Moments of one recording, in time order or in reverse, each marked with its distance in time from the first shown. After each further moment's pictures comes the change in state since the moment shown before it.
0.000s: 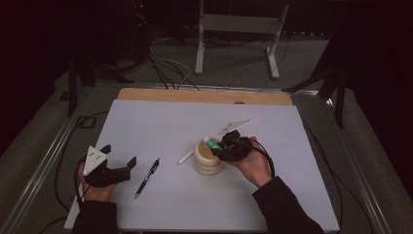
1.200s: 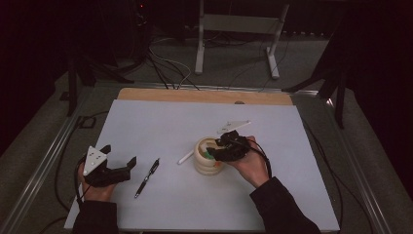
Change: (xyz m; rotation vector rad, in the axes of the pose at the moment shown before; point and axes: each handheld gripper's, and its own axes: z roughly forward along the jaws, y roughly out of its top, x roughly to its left) left arm 0.000 0.000 0.000 0.000 0.000 0.000; right arm 0.002 0.001 0.003 -0.074 -0.005 0.003
